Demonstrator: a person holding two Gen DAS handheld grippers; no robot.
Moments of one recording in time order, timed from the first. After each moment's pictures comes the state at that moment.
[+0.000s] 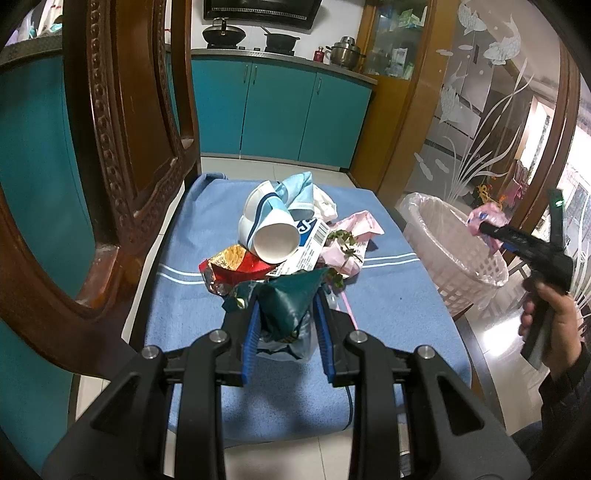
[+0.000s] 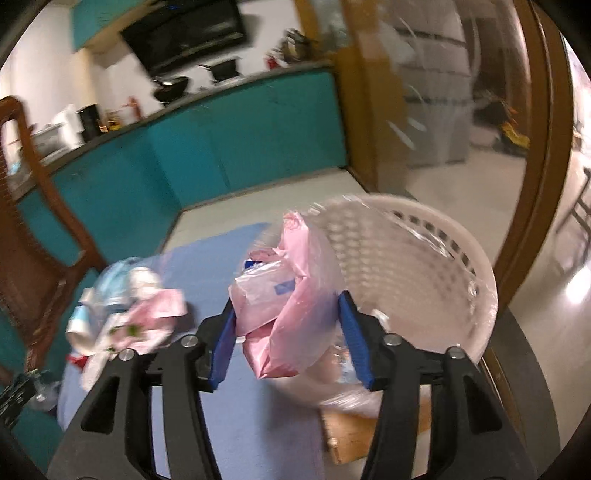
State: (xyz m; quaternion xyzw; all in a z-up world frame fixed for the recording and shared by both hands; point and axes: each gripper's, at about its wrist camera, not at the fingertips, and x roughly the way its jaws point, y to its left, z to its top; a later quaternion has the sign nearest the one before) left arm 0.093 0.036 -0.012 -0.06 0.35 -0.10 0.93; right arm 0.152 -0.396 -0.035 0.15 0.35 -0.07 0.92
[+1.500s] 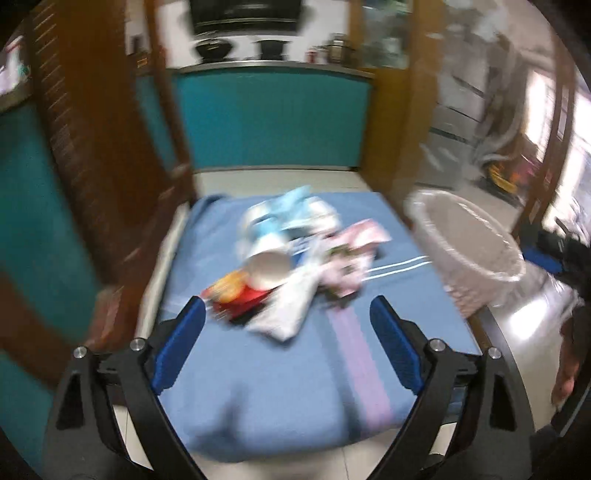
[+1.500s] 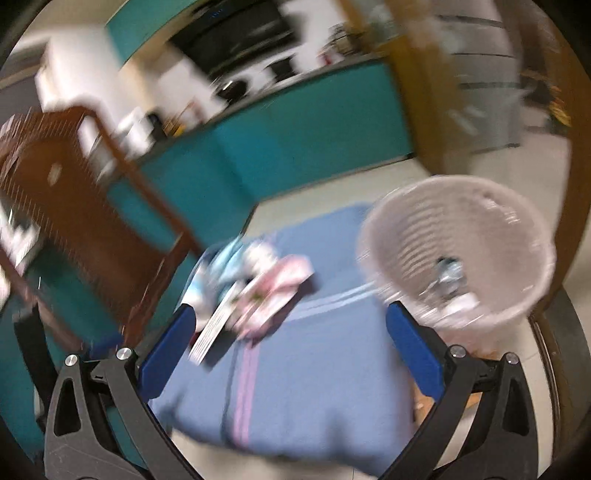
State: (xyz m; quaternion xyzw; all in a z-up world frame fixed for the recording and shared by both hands) left arm 0.098 0.026 -0.002 -0.01 0.34 -0.06 0.94; right arm 0.085 -0.269 0.009 0.15 0.33 0.10 0.93
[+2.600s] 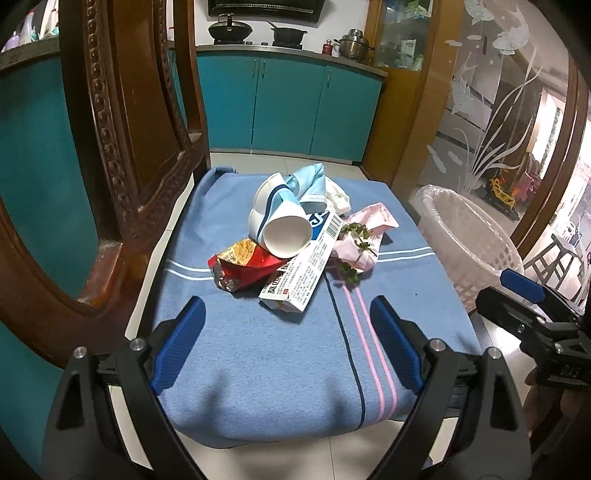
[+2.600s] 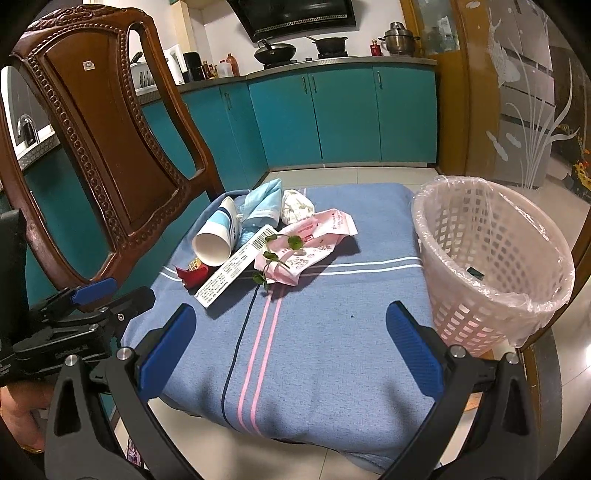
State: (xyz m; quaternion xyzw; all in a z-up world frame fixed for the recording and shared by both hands) left arm 0.103 0.029 -0.019 -0.05 0.36 -0.07 0.93; right arm 0.078 -0.222 -0.015 0.06 0.34 0.11 0.93
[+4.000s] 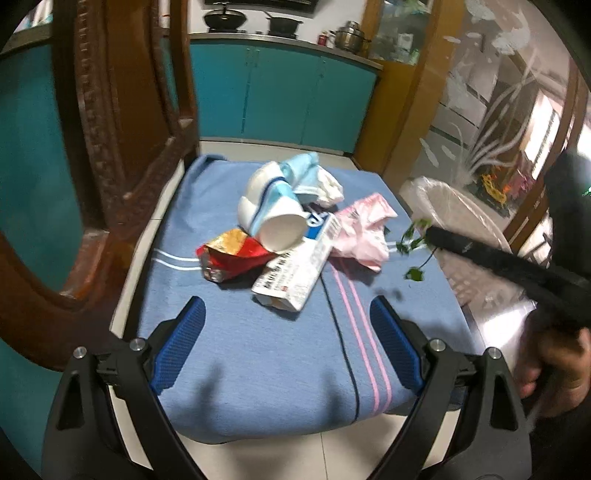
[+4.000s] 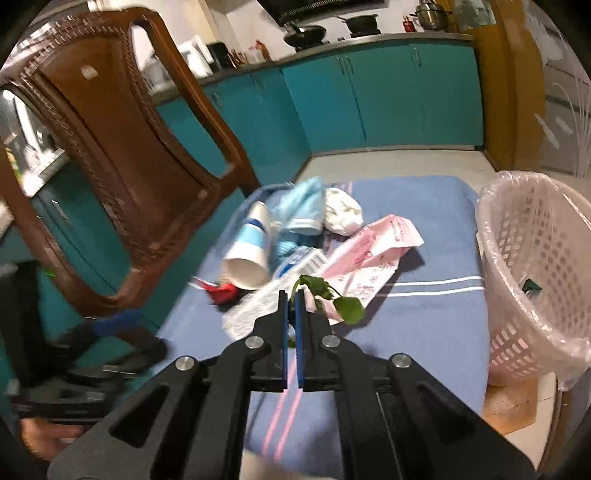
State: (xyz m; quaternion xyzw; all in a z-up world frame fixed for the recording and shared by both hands) left arm 0.109 0.025 -0.028 -0.05 0.38 -0.10 0.92; right arm 0.129 -0.222 -0.007 0.11 0.36 0.21 0.90
